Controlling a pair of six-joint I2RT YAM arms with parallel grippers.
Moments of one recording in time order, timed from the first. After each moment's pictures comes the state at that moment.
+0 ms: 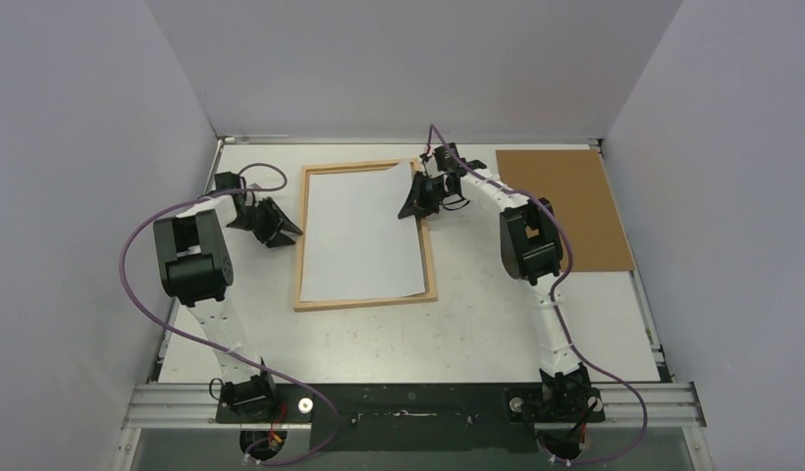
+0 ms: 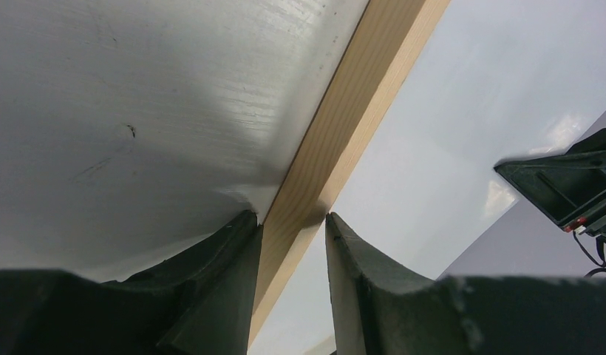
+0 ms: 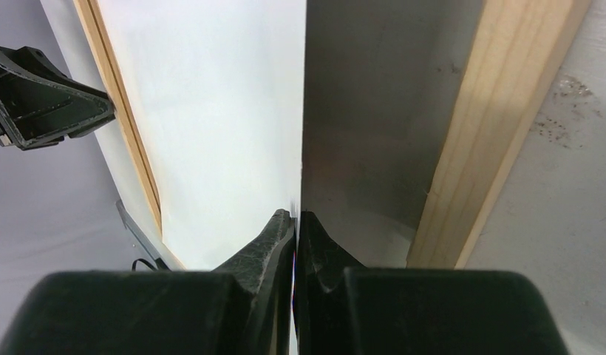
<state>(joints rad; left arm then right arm) 0.22 2.05 1.35 -0.54 0.56 -0.51 0.40 2.45 2.03 -0.57 -0.63 0.58</state>
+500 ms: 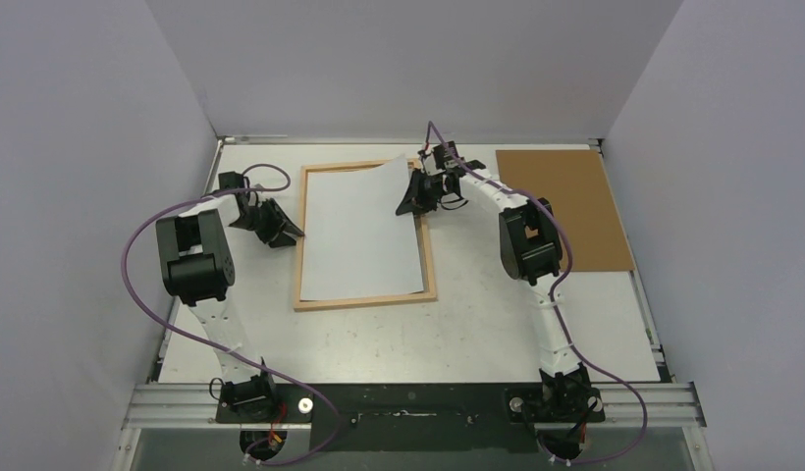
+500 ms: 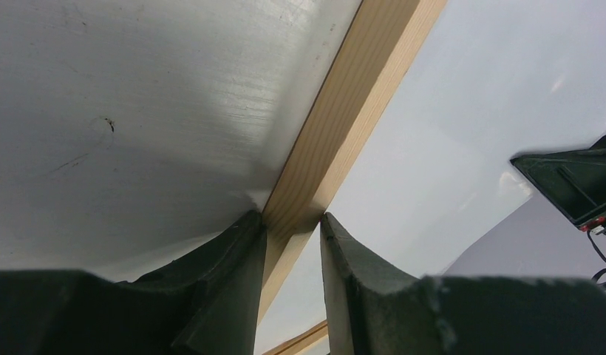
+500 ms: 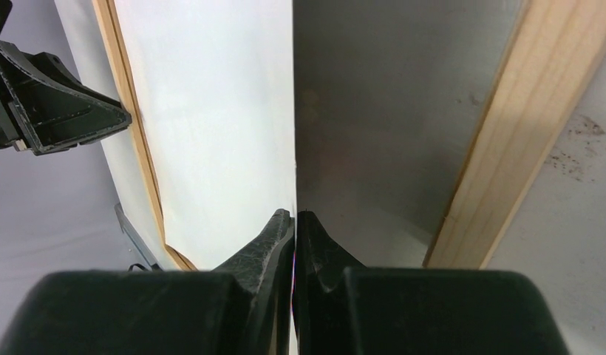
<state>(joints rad) 0.19 2.05 1.35 -0.56 0.55 -0.51 0.41 2.45 2.03 -0.52 -0.63 0.57</state>
